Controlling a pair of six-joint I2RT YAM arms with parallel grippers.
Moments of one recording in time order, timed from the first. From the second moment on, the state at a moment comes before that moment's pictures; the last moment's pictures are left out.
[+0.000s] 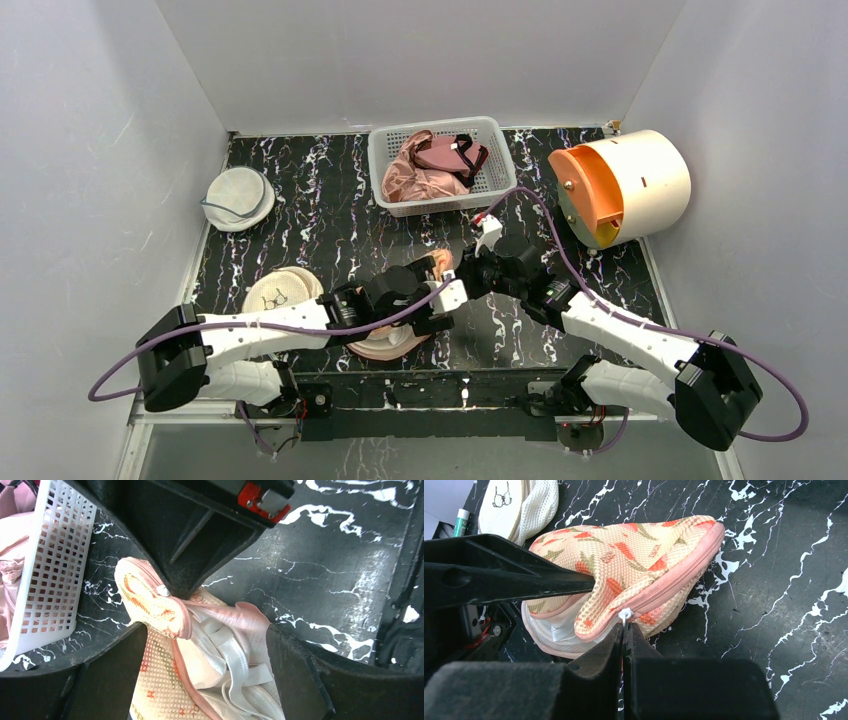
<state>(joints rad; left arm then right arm) -1.14 1.25 0.70 -0.01 -0.11 0.40 0.74 1.07 0.59 0.00 -0.19 0.44</state>
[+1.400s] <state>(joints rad) -1.14 1.23 0.72 -0.01 -0.20 0.50 0.44 1.11 0.59 0.01 -0.27 0.35</state>
